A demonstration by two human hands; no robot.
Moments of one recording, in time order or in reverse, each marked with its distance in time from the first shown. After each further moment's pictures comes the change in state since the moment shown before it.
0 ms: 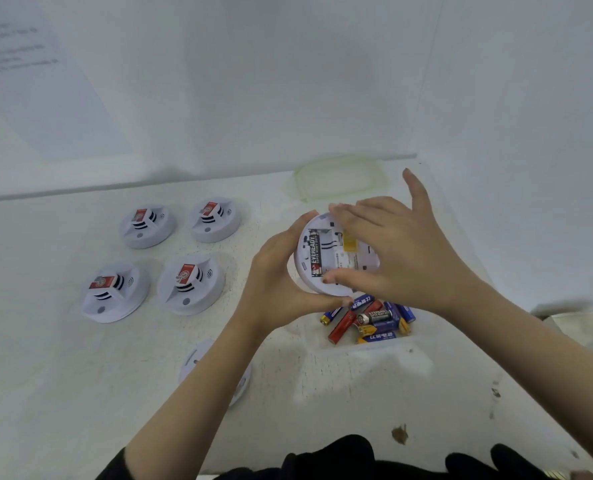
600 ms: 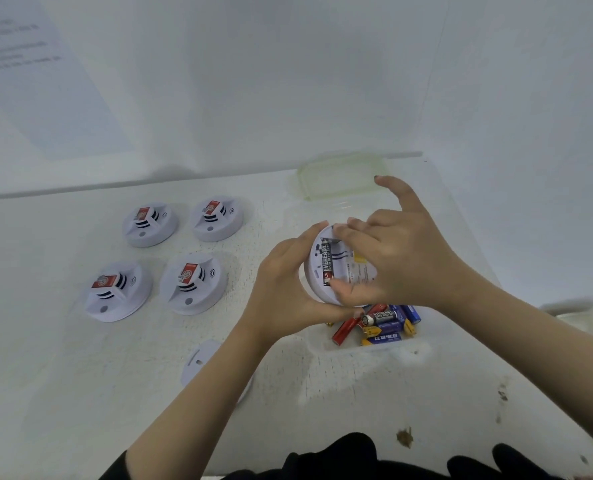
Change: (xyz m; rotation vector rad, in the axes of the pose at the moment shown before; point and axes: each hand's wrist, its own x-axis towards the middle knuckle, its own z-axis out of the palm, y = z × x) left_hand -0.008 0.003 0.003 0.127 0.024 0.038; right_hand 0.008 0.007 0.017 -0.122 0.226 -0.256
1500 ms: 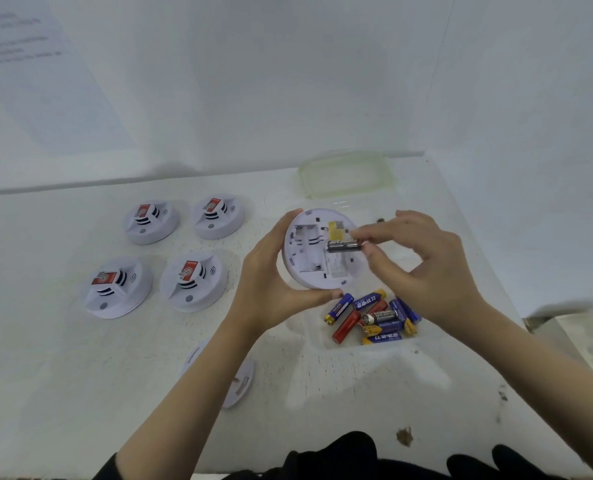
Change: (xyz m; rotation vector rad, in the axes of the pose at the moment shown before) left_hand 0.000 -0.011 -0.016 -0.097 0.020 -0.090; right_hand -0.020 -0.015 -0.014 0.647 0.170 0.512
